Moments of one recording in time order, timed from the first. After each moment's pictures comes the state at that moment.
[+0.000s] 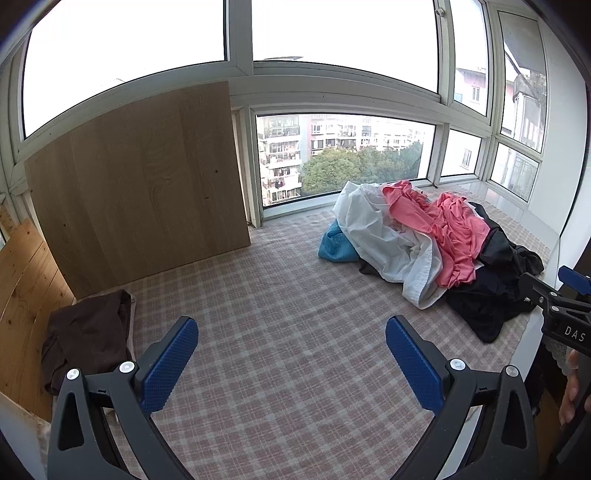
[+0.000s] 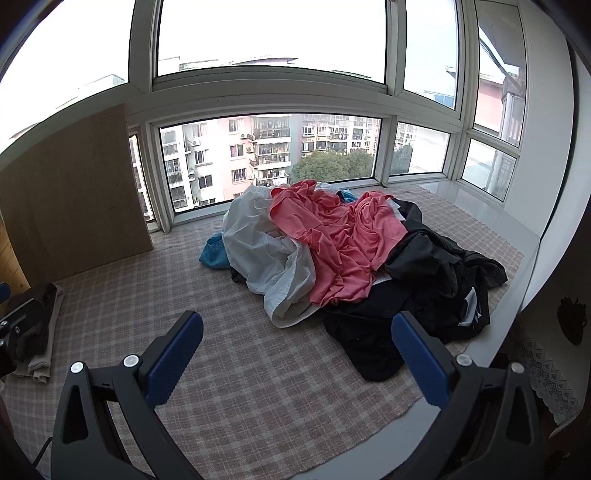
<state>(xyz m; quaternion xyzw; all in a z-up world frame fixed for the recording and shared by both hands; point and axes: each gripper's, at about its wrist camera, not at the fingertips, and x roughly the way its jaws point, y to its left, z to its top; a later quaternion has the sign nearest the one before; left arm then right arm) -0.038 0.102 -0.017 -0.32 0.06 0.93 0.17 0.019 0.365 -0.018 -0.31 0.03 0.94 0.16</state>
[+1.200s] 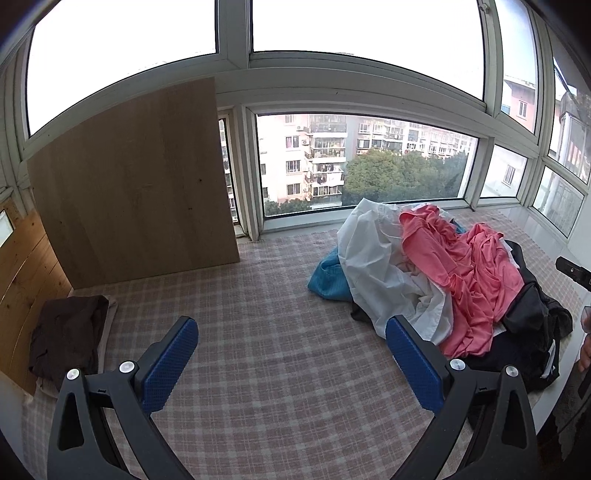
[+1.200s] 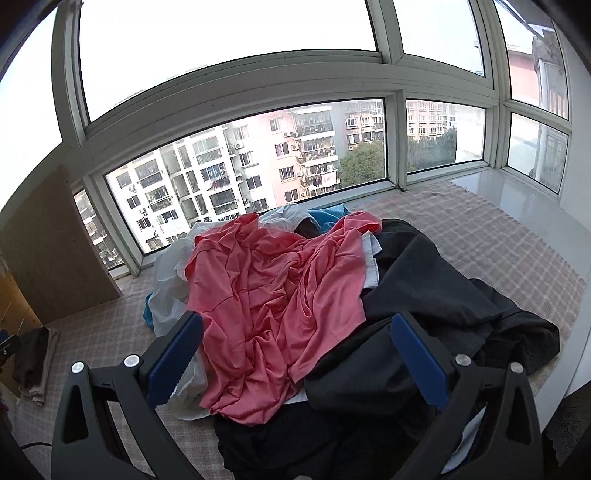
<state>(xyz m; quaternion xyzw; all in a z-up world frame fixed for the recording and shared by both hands) -0.119 0.224 -0.020 -0.35 0.02 0.94 0.04 -0.140 0.631 -0.041 -0.32 0.09 0.94 0.03</state>
